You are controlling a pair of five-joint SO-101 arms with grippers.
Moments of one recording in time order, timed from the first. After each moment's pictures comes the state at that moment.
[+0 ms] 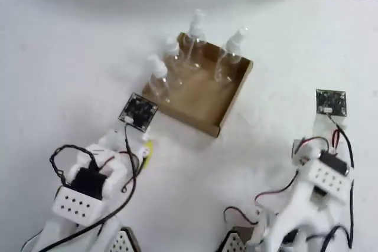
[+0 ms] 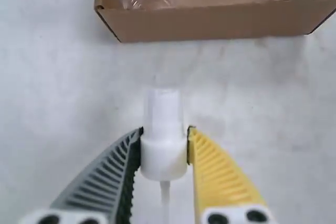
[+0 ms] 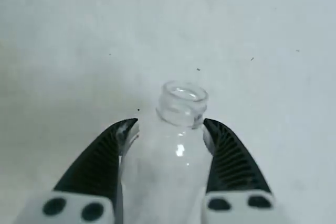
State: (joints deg) left arm 12.9 -68.4 76.3 54.8 -6.9; right arm 31.3 -36.7 62.2 43.7 26.9
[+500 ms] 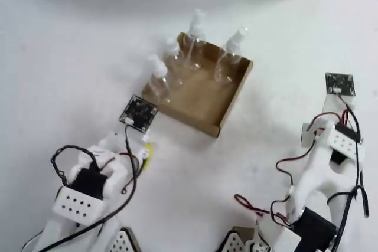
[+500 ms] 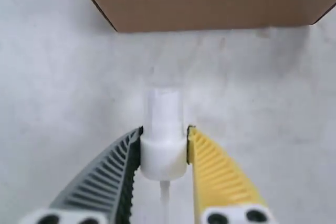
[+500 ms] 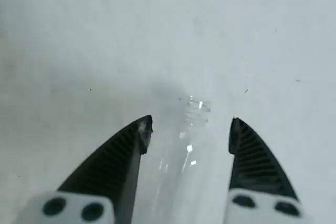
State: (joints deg) left arm 12.8 -68.4 77.8 54.8 -6.9; right arm 31.3 -16.7 43.2 47.1 26.9
